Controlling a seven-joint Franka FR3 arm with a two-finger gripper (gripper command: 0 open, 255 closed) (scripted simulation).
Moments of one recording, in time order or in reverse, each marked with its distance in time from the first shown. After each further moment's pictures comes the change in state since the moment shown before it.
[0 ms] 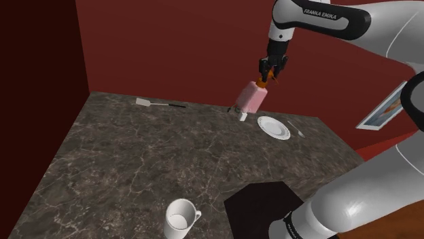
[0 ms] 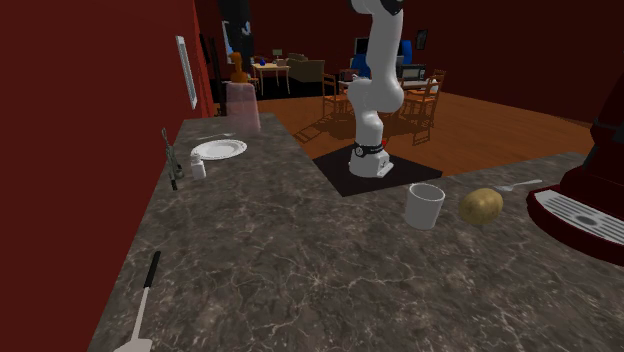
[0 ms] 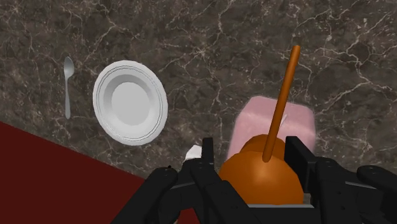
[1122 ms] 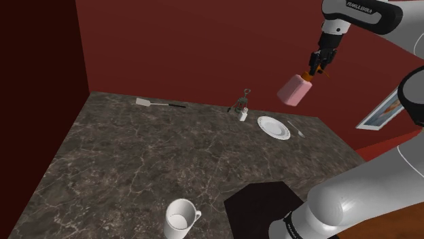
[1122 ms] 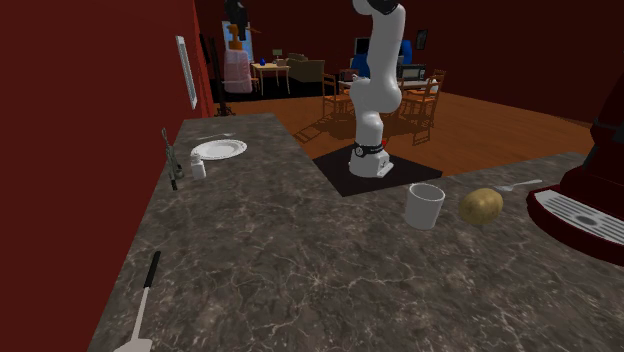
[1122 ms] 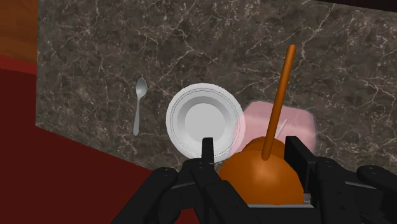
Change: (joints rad) arm -0.165 -0.022 -0.224 0.165 -0.056 -0.079 -0.426
